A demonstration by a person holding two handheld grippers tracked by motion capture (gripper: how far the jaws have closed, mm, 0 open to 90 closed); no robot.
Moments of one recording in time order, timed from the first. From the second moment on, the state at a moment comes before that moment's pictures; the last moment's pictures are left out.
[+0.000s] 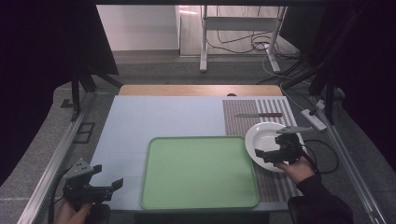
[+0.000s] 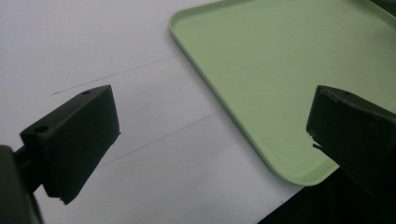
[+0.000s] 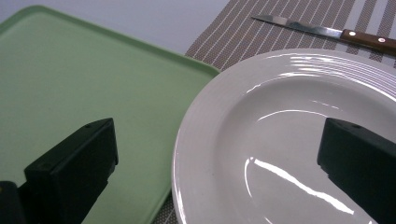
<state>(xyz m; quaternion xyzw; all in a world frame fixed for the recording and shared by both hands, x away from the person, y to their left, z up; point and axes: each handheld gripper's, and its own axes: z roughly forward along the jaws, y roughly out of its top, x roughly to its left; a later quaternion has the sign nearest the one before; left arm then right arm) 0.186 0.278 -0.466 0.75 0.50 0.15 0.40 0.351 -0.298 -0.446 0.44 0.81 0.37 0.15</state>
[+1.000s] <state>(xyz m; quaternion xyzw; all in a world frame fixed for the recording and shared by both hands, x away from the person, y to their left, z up) 0.186 0.278 -0.466 0.75 0.50 0.15 0.40 0.416 -0.308 -0.458 0.46 0.81 0.33 0.17</state>
